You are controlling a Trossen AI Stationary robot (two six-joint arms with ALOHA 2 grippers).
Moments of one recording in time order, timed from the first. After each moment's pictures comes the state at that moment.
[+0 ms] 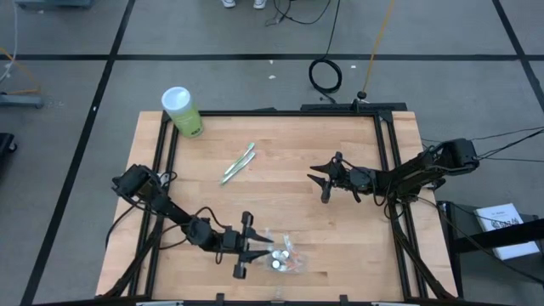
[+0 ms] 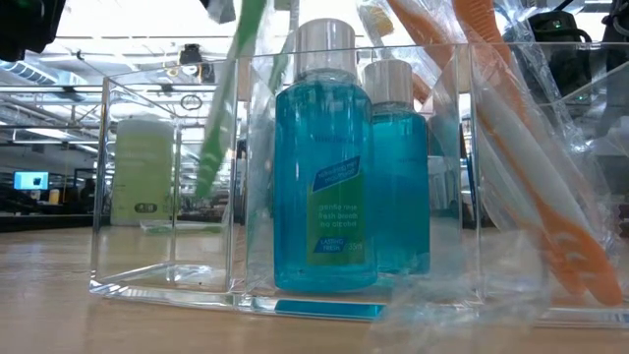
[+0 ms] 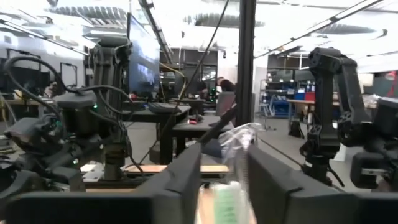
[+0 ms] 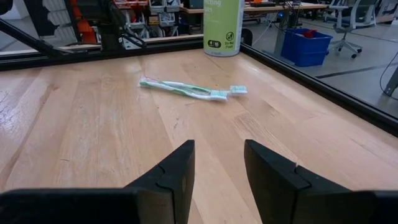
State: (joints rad) left arm -0.61 1.91 0.78 1.48 -0.47 0.12; right arm 0.02 1.41 0.19 1.02 0.36 0.10
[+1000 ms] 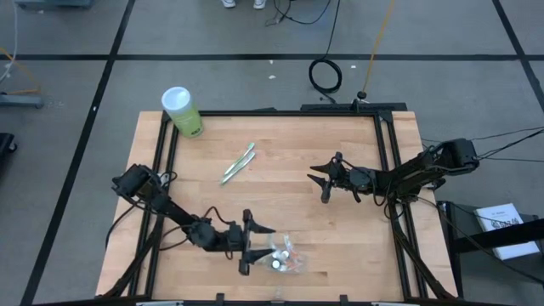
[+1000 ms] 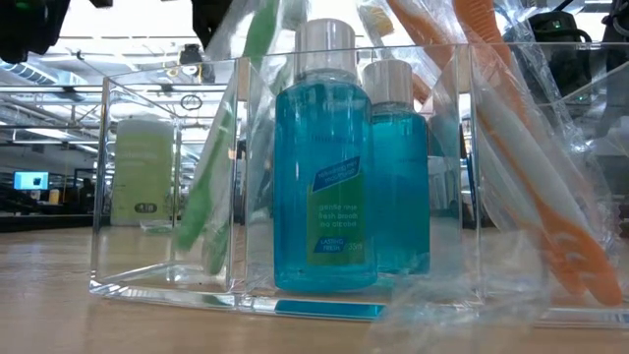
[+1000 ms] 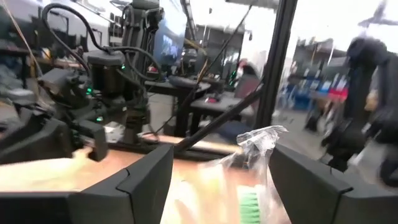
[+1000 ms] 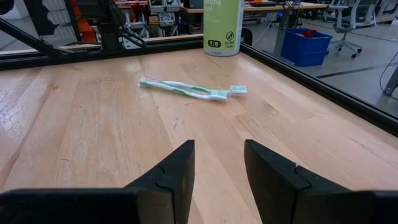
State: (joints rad) left arm -0.61 1.91 0.78 1.37 -0.58 -0.04; right arm 0.02 1.41 0.19 1.02 0.36 0.10
